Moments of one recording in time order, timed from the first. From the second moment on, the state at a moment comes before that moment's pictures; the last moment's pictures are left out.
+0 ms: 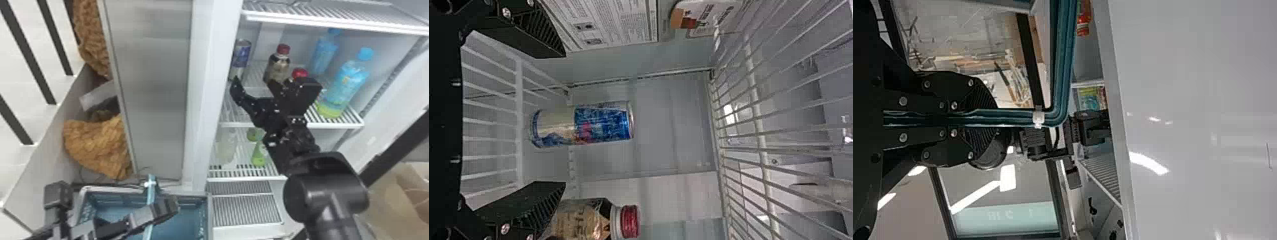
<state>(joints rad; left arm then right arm) 0.22 0.12 0.21 -1.81 1.08 1.35 -0.81 -0.05 -0.08 0.06 -1.80 -0.19 0.23 0.01</state>
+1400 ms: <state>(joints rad) 0.21 0.13 0.21 -1.80 1.08 1.35 -0.81 -0.43 -0.04 0.13 -1.33 -0.14 0.20 -0.04</state>
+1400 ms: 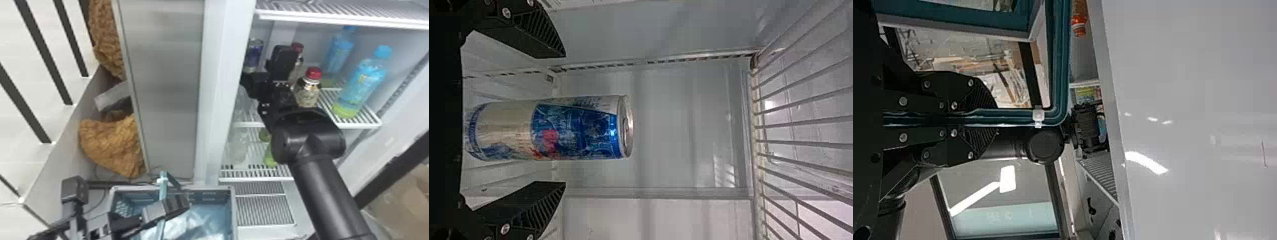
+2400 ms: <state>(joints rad) 0.20 0.13 0.21 -1.80 1.08 1.34 -0.81 -0.53 -0.04 0.13 -1.18 -0.07 0.20 -0.06</state>
